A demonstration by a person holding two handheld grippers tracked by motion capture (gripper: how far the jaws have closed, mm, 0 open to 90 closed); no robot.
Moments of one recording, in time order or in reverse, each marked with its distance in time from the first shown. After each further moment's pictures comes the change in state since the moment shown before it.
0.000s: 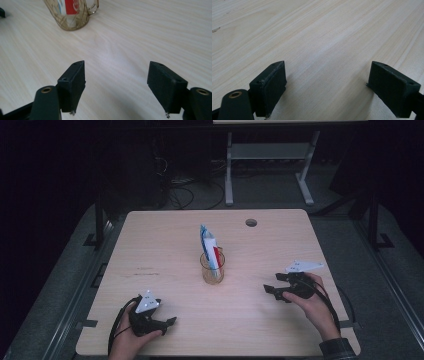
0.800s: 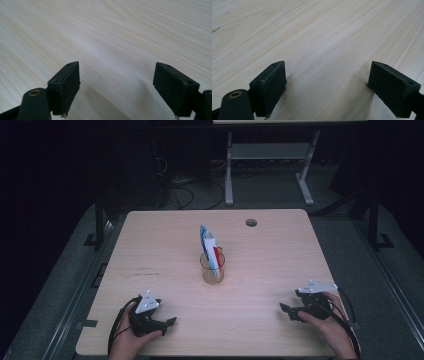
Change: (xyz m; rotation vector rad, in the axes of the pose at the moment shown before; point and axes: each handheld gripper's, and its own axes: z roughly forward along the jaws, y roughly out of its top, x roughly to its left) left arm 0.000 0.000 0.000 0.002 -0.002 0.004; right arm 0.000 -0.058 -0.025 0.093 -0.149 -0.006
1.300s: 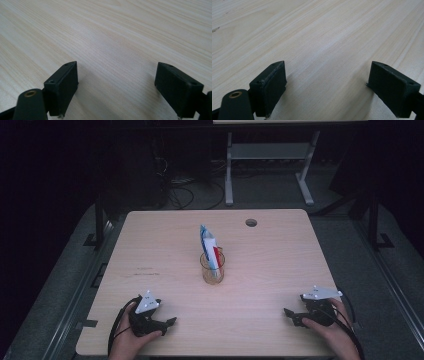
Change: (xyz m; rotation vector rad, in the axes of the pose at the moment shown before) left arm 0.000 0.000 0.000 0.000 0.003 -0.002; right arm -0.003 -0.019 -0.003 -0.005 -0.017 0.014
